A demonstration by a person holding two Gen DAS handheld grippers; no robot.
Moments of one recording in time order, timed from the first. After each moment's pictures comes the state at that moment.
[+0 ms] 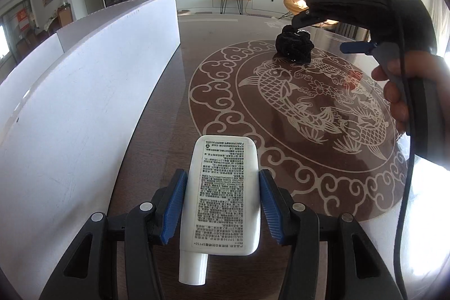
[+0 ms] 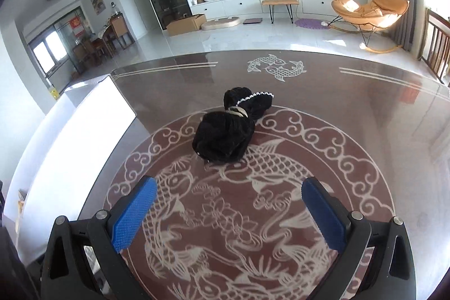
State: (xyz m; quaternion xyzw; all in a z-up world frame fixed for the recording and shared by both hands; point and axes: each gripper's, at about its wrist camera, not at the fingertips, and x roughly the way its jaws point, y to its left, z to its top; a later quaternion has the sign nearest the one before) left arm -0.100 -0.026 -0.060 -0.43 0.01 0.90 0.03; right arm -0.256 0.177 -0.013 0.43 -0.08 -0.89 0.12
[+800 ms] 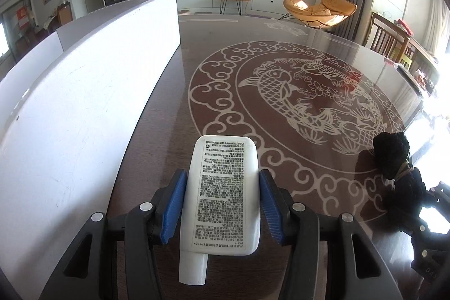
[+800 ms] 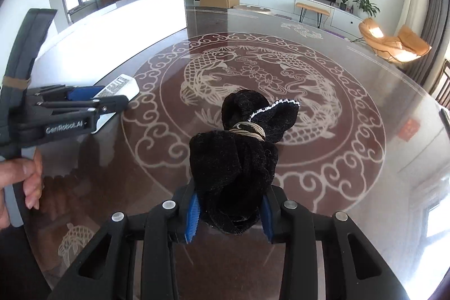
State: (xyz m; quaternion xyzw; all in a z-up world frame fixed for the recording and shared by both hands) left arm -0.106 -0.026 -0.063 -0.43 0.01 0.90 0.04; right arm -0.023 0.182 -0.060 0.42 0.07 -0.89 0.16
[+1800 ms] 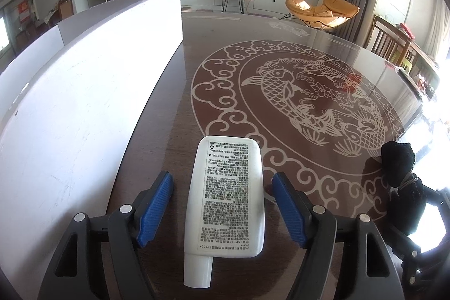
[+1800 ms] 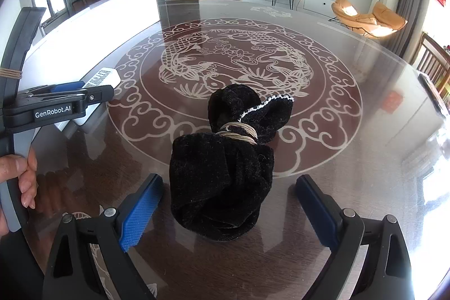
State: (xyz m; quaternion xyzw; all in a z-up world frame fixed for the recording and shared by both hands) left arm -0.109 -0.030 -0.066 -0.44 -0.01 0.90 0.03; right arm -0.024 0.194 -0.060 0.45 0.06 -0.89 0.10
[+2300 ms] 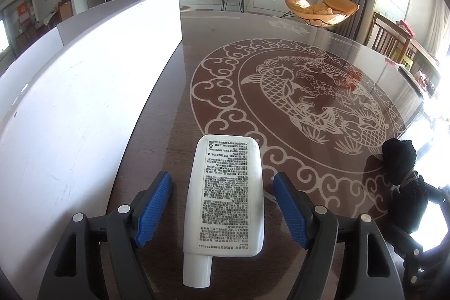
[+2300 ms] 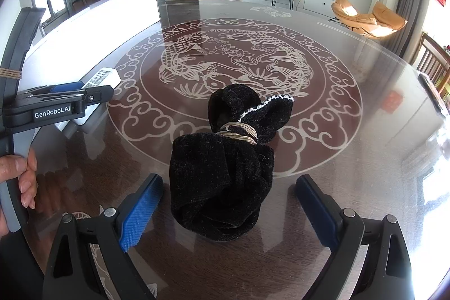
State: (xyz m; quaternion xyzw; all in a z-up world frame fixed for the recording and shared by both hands) left arm -0.106 -0.029 -0.068 -0.44 0.00 0.90 0.03; right arm -0.024 0.194 -0.060 0.45 0.06 -0.89 0.10
